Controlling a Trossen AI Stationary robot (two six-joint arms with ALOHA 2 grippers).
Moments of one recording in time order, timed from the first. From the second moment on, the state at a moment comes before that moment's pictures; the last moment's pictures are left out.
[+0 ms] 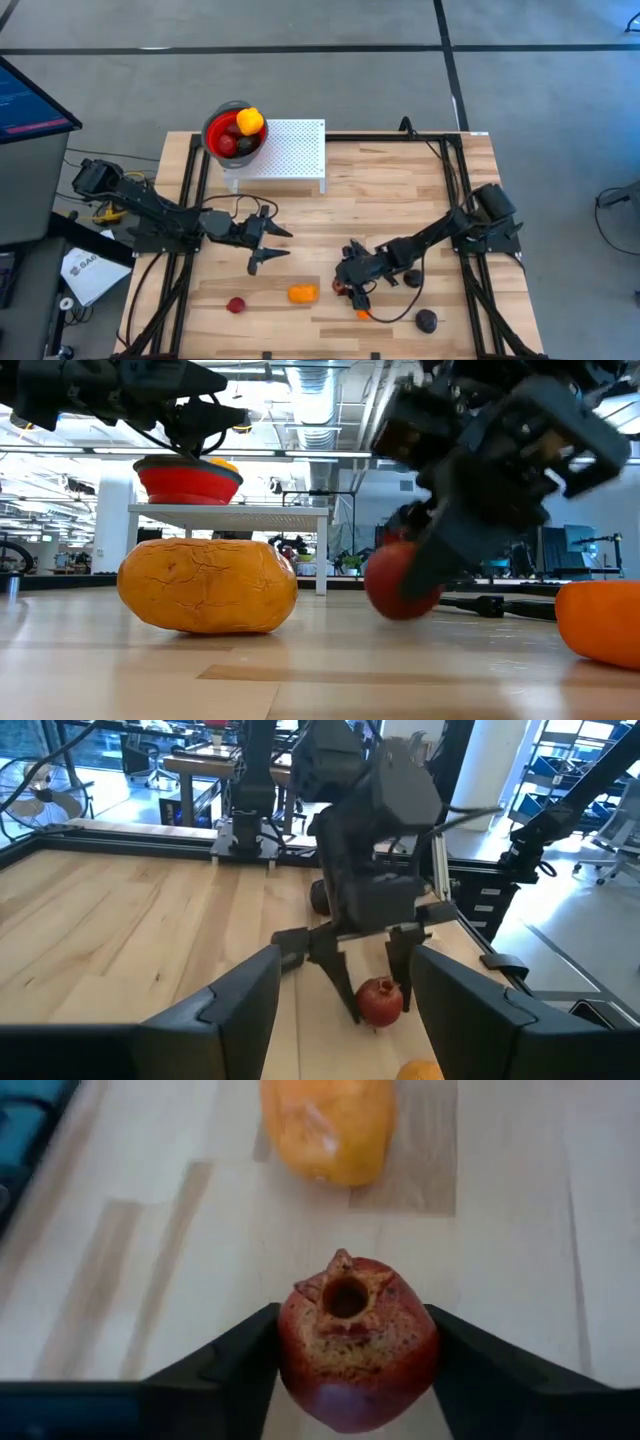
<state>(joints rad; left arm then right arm) -0.30 1.16 0.34 0.72 -0.19 -0.14 0.39 1.88 0.92 0.16 0.02 0.30</state>
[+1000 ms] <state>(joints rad) -0.43 1.16 0.49 0.56 -0.54 0.47 0.12 1.81 0.92 0.77 -0.09 0.12</state>
